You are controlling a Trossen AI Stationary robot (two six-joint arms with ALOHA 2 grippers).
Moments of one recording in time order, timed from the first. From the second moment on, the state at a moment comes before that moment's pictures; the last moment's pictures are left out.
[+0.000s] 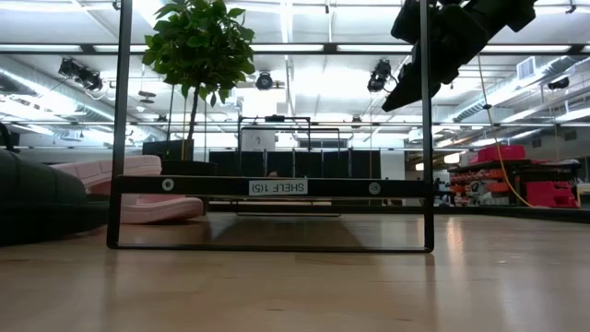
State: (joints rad) left arm -0.77 2.24 2.13 -1.47 0.18 -1.21; right arm -0.08 1.16 0.77 -0.30 0.03 0.02
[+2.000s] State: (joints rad) left arm -0.85 2.24 2.20 -1.48 0.16 -1.54; right arm 0.06 1.16 0.77 -0.33 0.08 0.21
